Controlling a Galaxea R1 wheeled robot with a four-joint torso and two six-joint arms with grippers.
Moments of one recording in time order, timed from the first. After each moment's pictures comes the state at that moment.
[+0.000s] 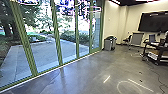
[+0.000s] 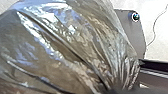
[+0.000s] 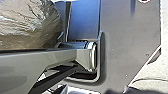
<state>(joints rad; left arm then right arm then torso) 1.44 3.01 -2.67 -0.12 0.19 0.13 -1.53 3.06 -2.68 0.04 -0.15 -0.03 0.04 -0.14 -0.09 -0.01</state>
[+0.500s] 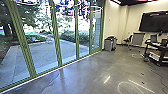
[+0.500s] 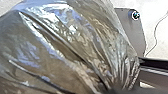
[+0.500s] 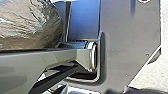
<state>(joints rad) 1.44 3.01 -2.67 -0.12 0.19 0.13 -1.53 3.06 -2.68 0.04 -0.15 -0.03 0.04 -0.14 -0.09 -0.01</state>
